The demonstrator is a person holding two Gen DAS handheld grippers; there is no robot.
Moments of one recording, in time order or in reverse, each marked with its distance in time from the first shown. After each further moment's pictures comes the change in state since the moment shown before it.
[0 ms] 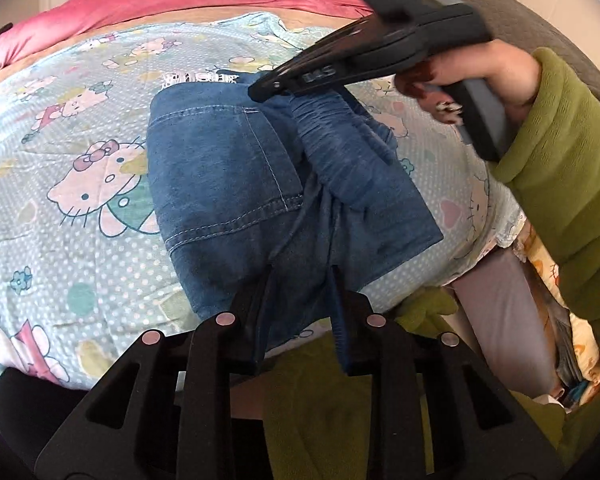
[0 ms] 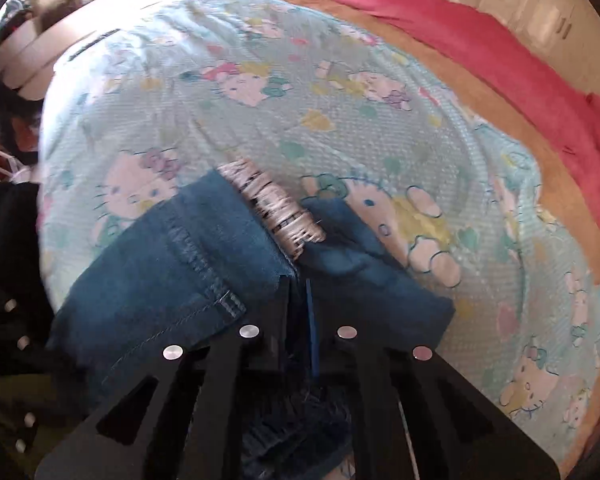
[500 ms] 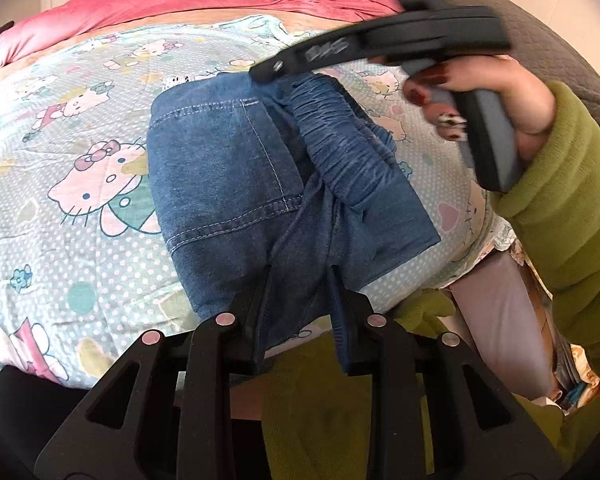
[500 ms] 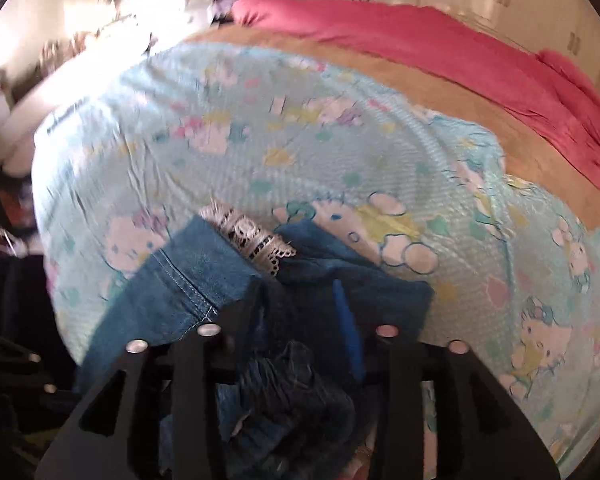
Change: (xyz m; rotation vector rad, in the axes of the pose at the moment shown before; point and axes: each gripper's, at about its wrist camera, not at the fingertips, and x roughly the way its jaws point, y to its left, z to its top) left arm -0.007 0.005 0.001 -0.009 -0.011 -0.006; right arm -0.041 -0.022 -0.021 0.222 -0.154 0.003
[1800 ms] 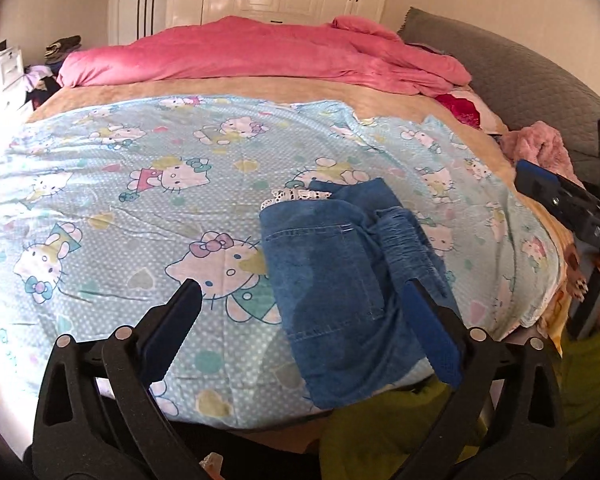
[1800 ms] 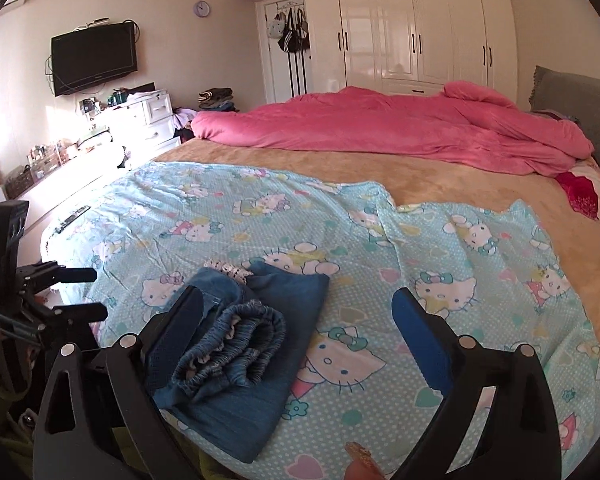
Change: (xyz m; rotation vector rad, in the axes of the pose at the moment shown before) left arm -0.073 0.036 0.040 -0.113 -0.200 0.188; right arm -0.149 -0.027 -0.078 0.195 -0.350 -0.087
